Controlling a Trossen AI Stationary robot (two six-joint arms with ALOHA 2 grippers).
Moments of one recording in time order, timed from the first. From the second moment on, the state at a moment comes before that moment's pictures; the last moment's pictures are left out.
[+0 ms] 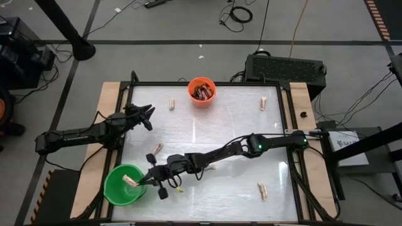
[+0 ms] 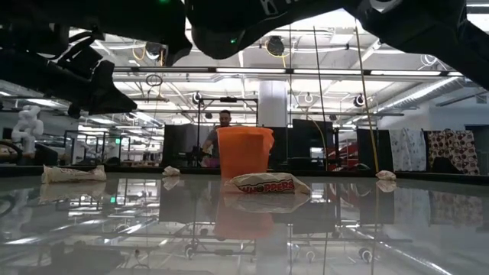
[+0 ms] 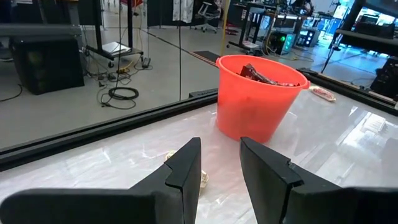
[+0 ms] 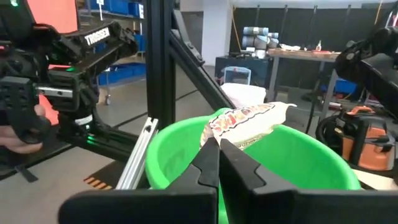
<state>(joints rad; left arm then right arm) 0.26 0.28 0.04 0.06 -0.50 -0.26 0.23 2.71 2.30 0.48 -0.19 -0.01</state>
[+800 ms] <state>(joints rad) 0.26 0.28 0.04 0.04 -0.50 -0.28 0.22 2.66 2.30 0.29 -0.19 -0.12</state>
